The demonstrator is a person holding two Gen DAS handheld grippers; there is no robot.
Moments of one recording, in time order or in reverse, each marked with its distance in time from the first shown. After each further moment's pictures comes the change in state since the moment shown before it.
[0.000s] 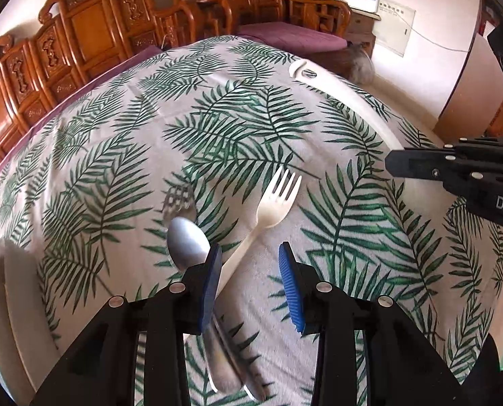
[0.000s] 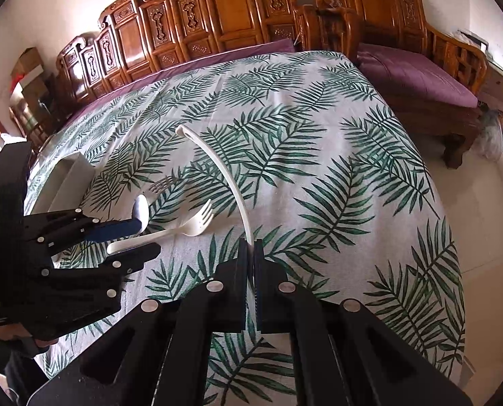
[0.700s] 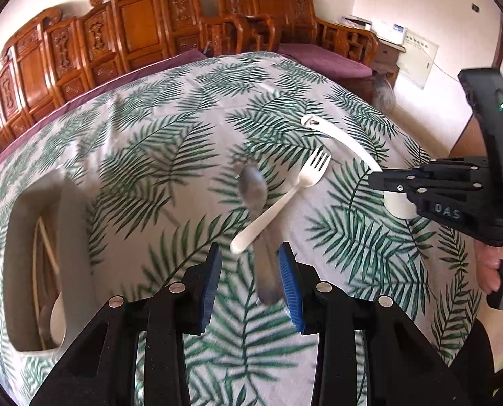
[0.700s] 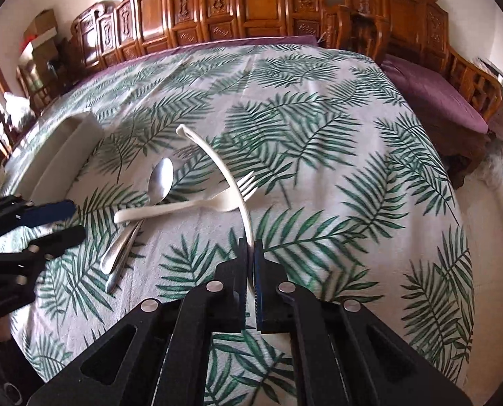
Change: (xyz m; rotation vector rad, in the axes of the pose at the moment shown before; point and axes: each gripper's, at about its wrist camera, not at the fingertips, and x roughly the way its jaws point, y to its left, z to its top) left arm -0.062 0.030 -0.055 -0.133 -0.075 0.052; right arm 0.014 0.042 -0.014 -0.118 0.033 -0.032
